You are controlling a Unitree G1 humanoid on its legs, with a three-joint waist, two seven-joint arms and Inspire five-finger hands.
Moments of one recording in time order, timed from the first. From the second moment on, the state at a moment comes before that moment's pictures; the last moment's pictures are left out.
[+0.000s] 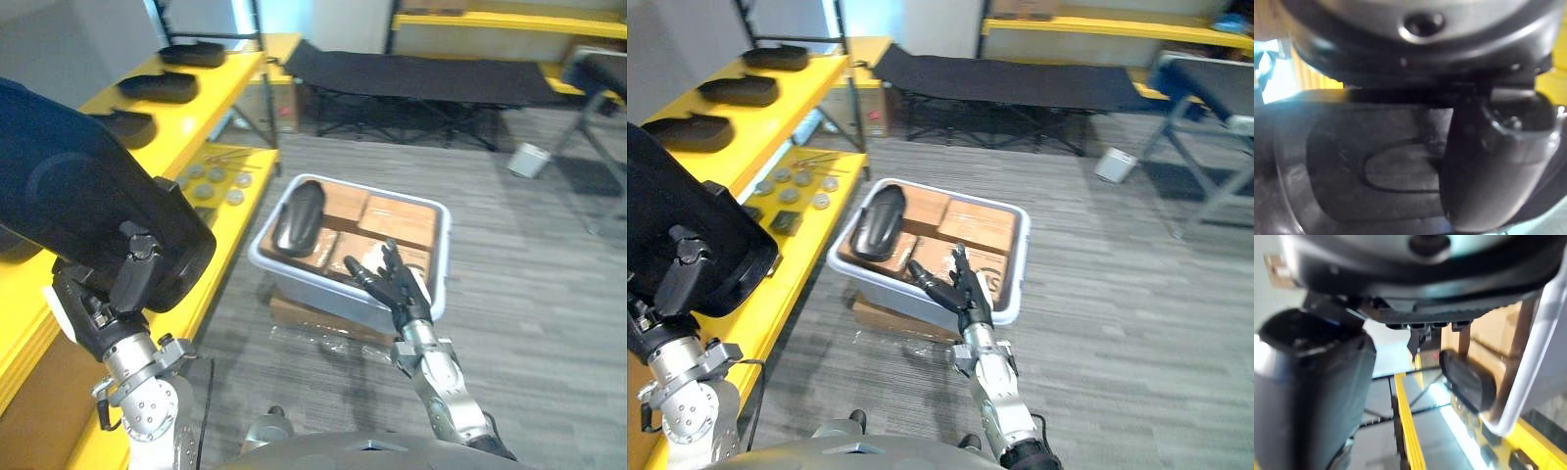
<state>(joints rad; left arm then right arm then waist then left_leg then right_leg) 0.49 0.00 0.19 -0.39 -0.15 -0.37 0.43 0.05 -0.15 0.34 0.27 0.25 -0.25 -0.09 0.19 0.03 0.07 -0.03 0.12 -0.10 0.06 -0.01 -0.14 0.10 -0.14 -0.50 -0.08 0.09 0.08</state>
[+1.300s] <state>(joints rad) 0.42 0.08 0.04 -0.39 -0.26 -0.40 0.03 0.15 -0.17 0.20 0.22 0.18 -0.25 -0.05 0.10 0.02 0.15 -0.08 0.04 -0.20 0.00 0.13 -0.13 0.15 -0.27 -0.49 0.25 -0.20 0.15</state>
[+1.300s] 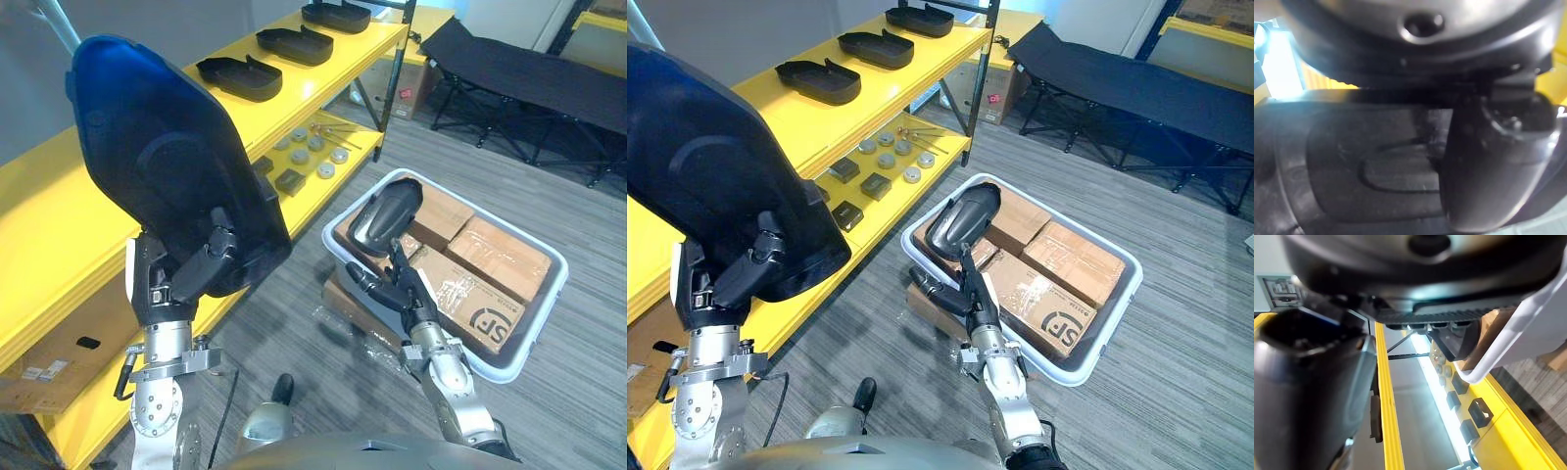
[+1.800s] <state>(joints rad) 0.44 0.08 0.16 -0.38 -0.22 -0.40 0.14 0.05 -0.14 0.27 0.15 0.20 -0.35 -0.06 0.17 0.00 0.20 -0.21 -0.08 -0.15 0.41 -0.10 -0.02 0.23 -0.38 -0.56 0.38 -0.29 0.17</state>
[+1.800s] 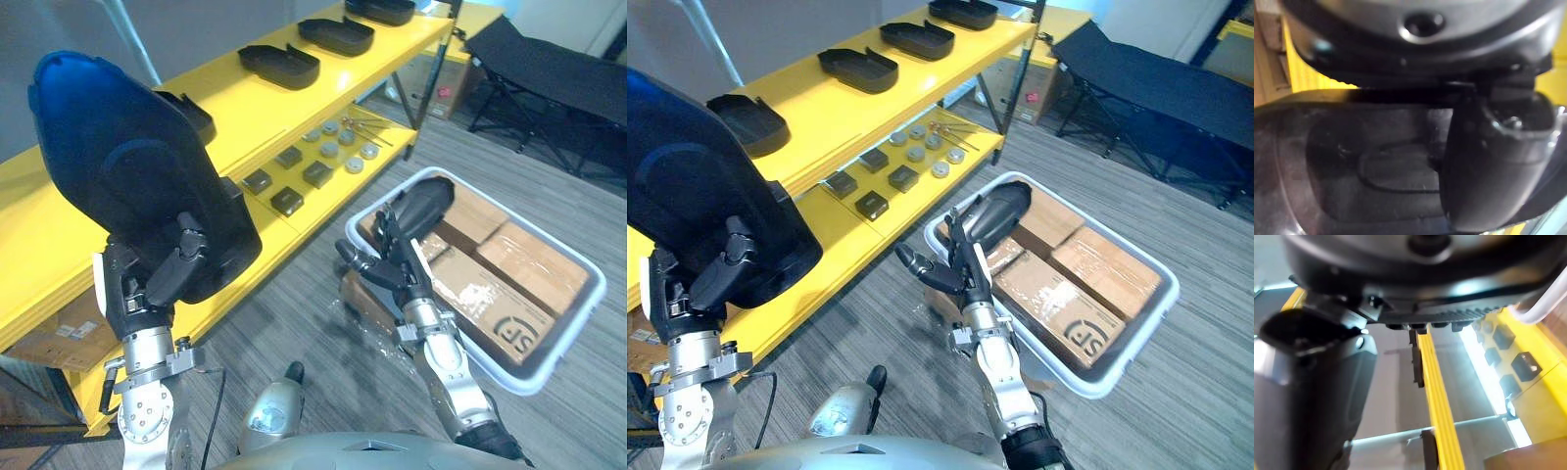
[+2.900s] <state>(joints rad) 0.36 0.08 0.04 -0.34 -0.22 -0.38 0.25 0.01 -0.17 0.26 -0.06 0.32 -0.37 0.08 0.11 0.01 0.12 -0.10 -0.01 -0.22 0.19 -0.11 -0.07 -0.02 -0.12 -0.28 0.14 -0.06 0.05</state>
